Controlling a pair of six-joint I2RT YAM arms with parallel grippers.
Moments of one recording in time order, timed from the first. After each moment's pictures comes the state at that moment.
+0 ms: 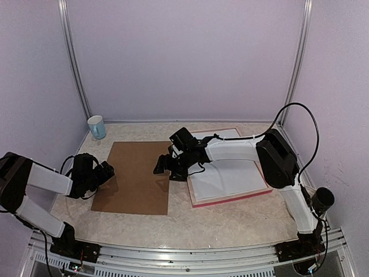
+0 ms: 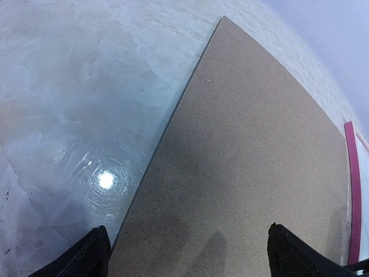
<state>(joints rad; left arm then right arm) -0.21 1.42 0.34 0.42 -0.13 -0.75 0.89 2.37 1.85 -0.34 -0.34 0.90</state>
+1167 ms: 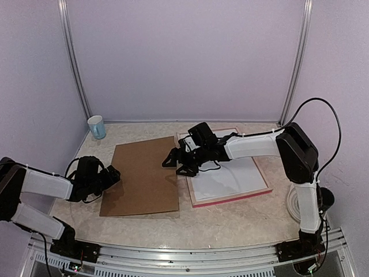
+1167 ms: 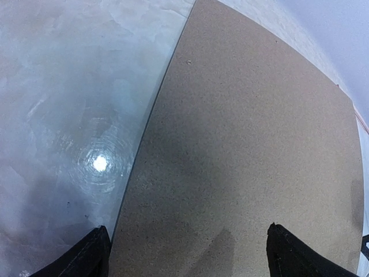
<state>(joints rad) -0.33 1.33 0.33 0.31 -0.14 -0.81 0.82 2.16 1.55 -0.10 -0.48 0.91</state>
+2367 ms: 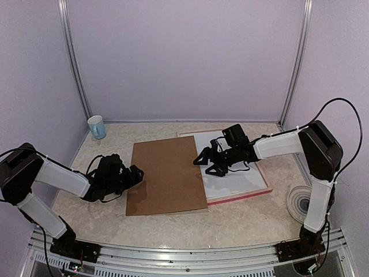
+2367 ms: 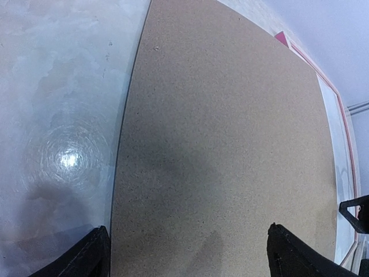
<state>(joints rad) -0.60 1.53 0.45 0.43 -0.18 -0.92 0.60 1.94 1.17 0.00 -0.52 0.86</state>
